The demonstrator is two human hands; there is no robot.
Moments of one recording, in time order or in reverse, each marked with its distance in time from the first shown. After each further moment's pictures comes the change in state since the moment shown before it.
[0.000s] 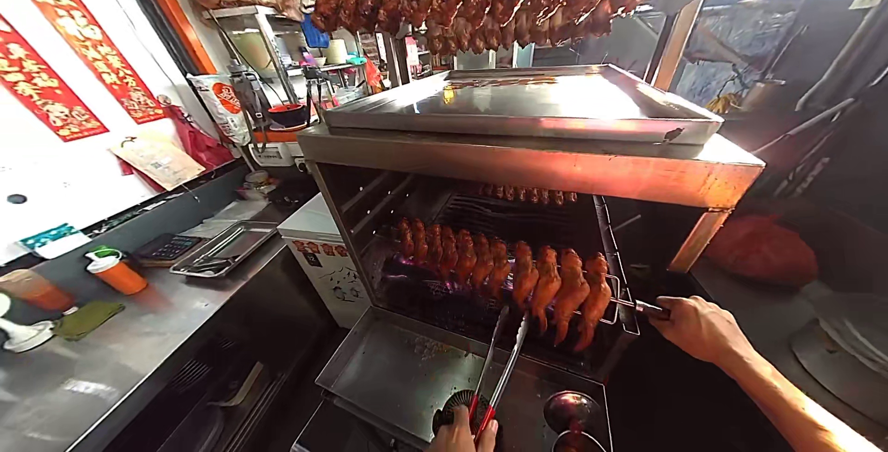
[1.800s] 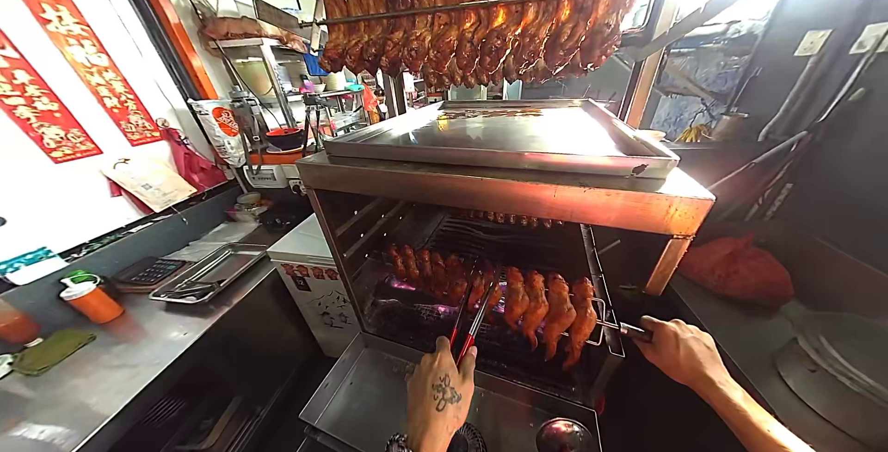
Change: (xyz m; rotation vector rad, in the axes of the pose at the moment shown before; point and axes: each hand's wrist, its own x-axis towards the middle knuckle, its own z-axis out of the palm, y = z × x) left_hand 0.053 0.067 -0.097 0.008 0.179 0.031; right_hand -0.003 -0.005 0.005 -0.076 0.070 0.044
